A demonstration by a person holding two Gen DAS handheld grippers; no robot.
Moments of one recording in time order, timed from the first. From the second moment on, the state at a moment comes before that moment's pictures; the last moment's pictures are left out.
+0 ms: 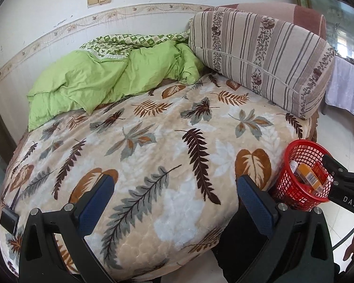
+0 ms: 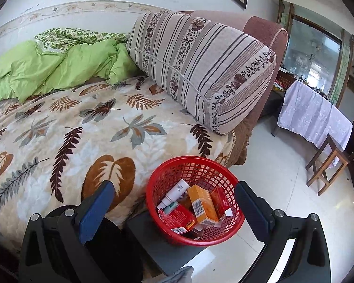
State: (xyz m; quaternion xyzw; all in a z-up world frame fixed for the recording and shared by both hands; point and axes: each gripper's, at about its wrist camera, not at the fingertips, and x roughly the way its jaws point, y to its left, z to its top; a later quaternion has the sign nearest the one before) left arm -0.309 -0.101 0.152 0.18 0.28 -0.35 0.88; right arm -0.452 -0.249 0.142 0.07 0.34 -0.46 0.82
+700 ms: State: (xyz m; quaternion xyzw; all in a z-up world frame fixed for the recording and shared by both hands) left arm -0.312 -0.100 0.149 0.17 0.28 -0.36 0.87; right arm -0.454 -0.252 0.139 0.08 0.34 -0.45 0.82
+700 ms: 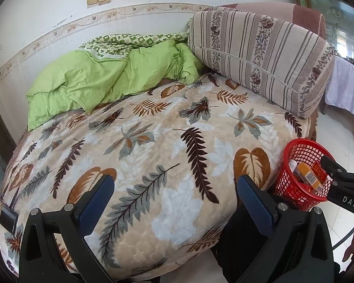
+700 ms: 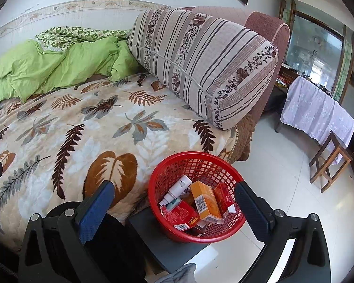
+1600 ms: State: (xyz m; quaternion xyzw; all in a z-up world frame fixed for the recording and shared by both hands) left arm -0.314 -0.096 0.154 0.17 0.27 -0.36 0.88; right arm -0.454 -0.246 0.138 0.08 0.34 -0.45 0.82
